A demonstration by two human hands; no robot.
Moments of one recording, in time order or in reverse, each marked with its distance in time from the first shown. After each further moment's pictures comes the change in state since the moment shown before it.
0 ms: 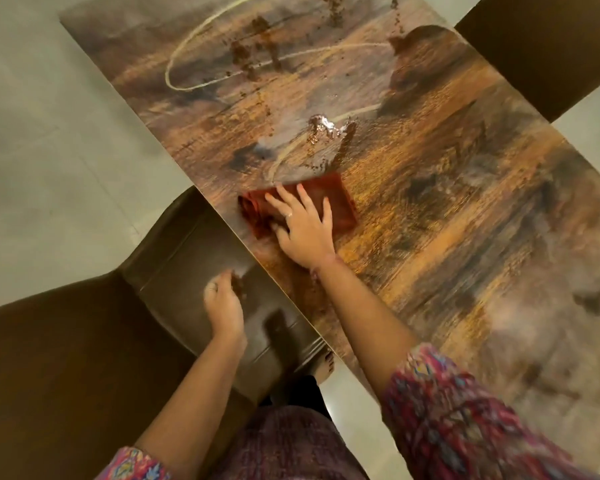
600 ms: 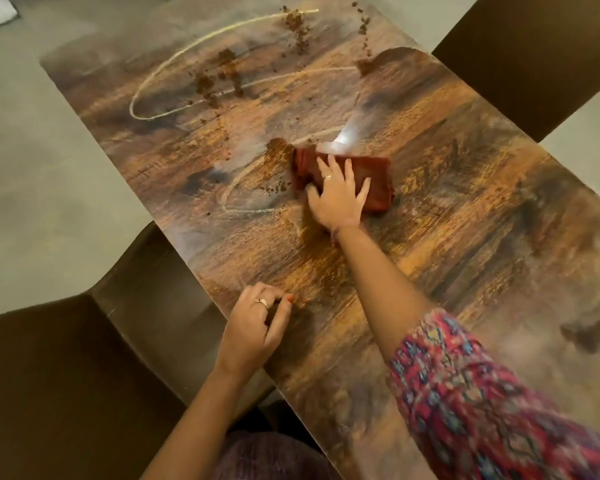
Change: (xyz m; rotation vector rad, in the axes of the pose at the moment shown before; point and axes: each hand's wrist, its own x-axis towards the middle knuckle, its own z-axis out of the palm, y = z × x) left_hand -0.078 -0.019 0.073 0.836 -0.503 1.101; right_hand 0.067 0.131 -0.067 0.055 0.107 0.244
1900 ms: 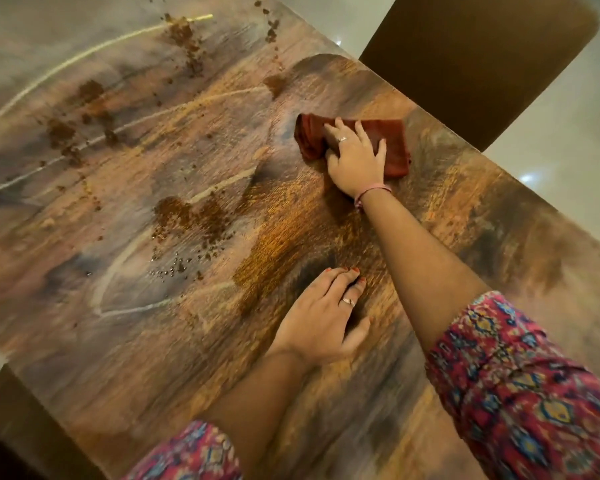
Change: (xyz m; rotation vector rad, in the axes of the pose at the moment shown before) left_hand 0.173 0.064 0.178 0.514 -0.426 0.528; right_hand 0.170 0.146 -0.091 -0.015 0.106 0.033
